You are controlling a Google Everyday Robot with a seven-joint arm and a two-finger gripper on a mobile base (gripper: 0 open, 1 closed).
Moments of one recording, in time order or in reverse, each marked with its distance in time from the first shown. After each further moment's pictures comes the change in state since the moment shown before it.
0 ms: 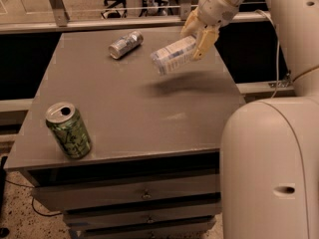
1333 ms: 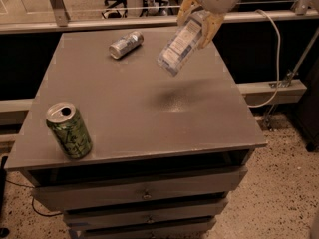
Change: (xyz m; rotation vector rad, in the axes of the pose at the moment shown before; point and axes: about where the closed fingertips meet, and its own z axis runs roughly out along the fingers) arm -0.052 0.006 -0.058 0.220 0.174 -0.564
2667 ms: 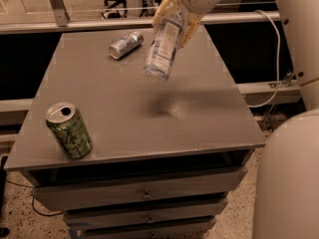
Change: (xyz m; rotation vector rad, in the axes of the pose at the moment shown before) arm -0.053 -0.031 0.021 0.143 -0.363 -0.489
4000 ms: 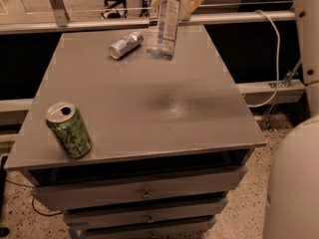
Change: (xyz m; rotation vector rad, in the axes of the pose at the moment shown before) arm -0.002 -0.045 -0.036 0.135 0.083 -0.499
